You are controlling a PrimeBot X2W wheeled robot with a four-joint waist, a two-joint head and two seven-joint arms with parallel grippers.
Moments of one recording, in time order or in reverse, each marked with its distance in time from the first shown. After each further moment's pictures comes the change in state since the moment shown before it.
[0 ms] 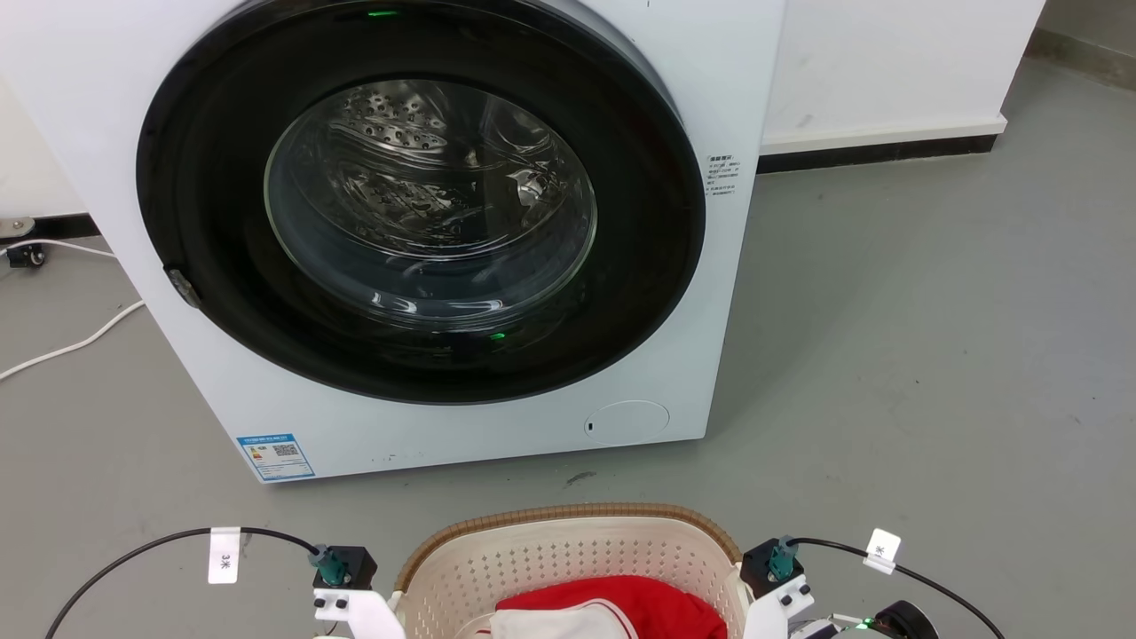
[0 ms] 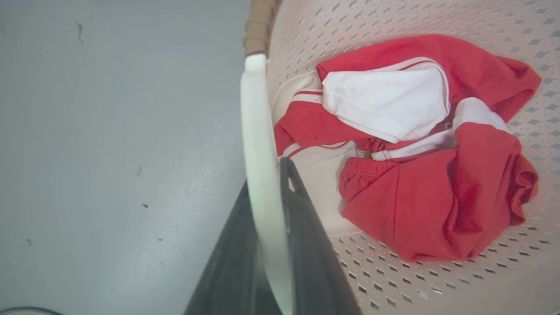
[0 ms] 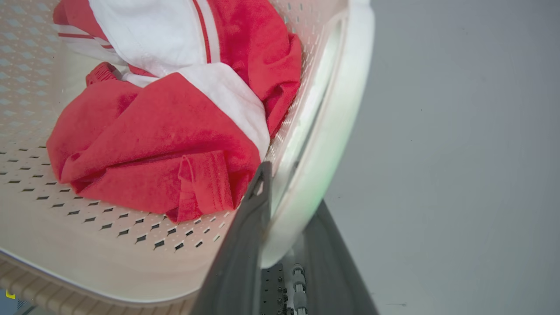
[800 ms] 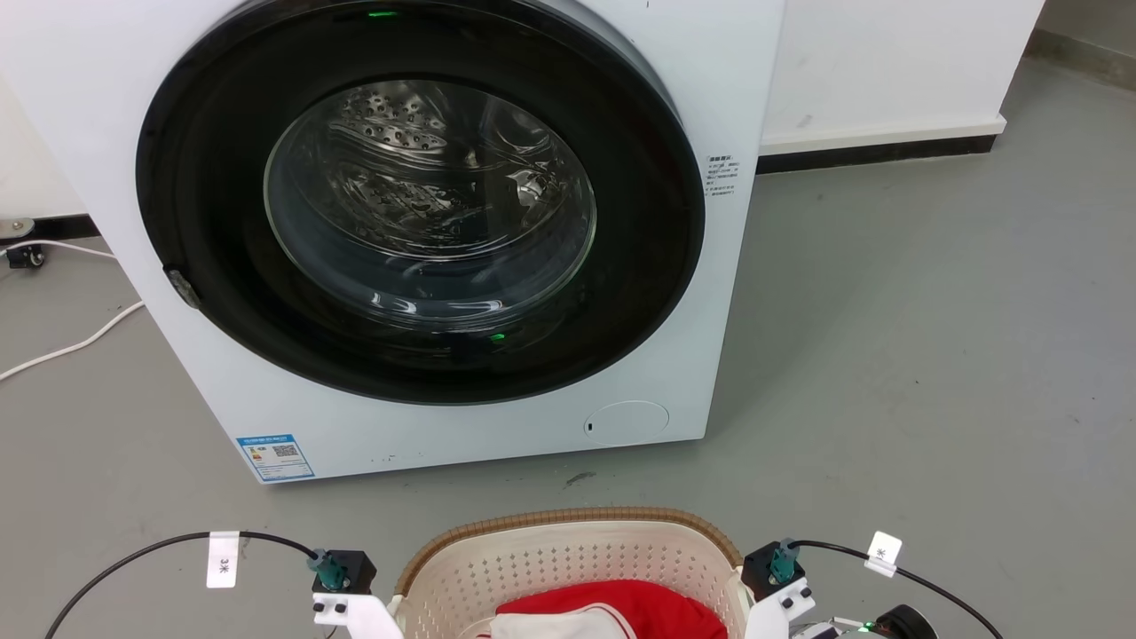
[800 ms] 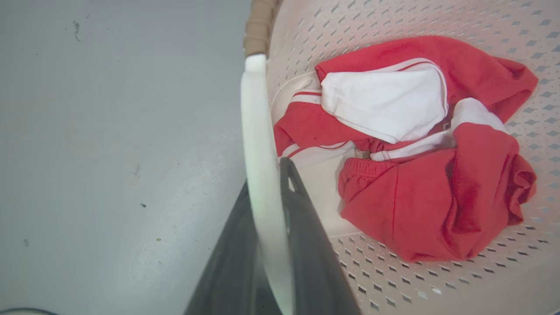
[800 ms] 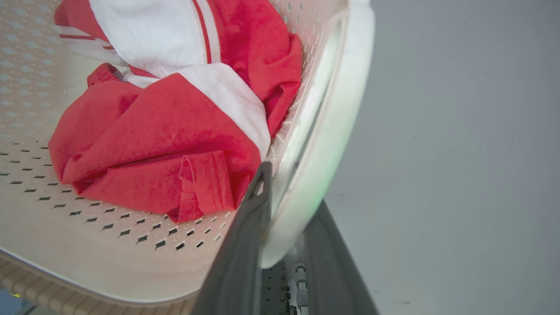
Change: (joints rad) left arm -0.003 0.003 -0.058 0.010 -0.055 0.000 -0.015; right arm -0.004 -0.001 0.054 0.007 0.059 0.000 -0.005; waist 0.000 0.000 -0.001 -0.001
